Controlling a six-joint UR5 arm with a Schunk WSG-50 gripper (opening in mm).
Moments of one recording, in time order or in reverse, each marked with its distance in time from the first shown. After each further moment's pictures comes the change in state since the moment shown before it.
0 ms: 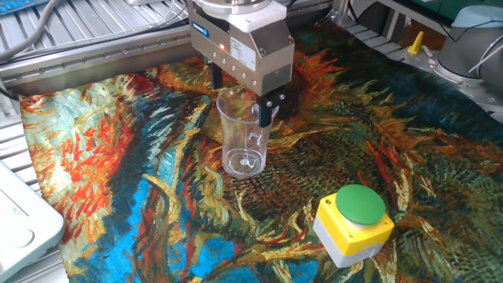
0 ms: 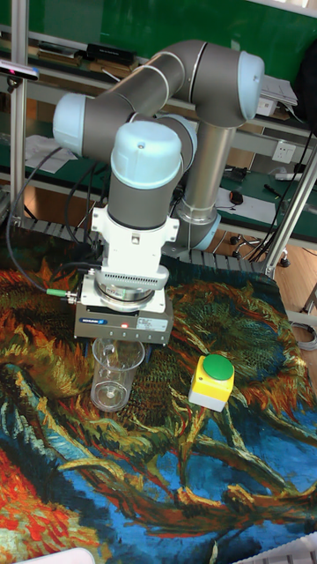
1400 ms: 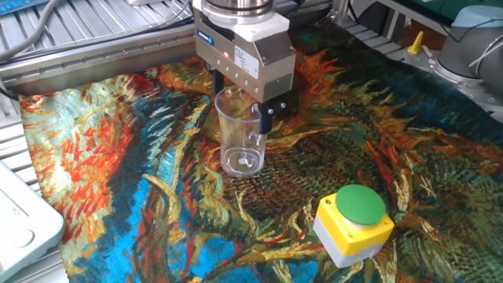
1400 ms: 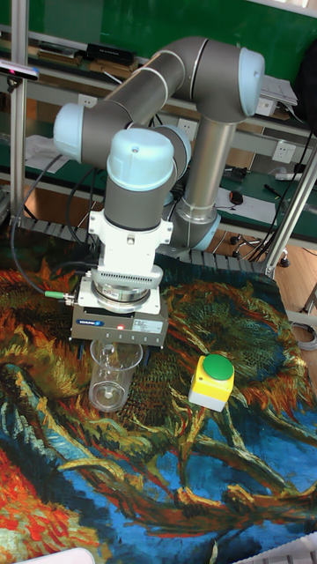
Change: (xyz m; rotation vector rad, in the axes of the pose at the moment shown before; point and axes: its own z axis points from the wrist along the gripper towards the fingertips) arm 0.008 -0.004 0.015 0.002 -0.039 0.006
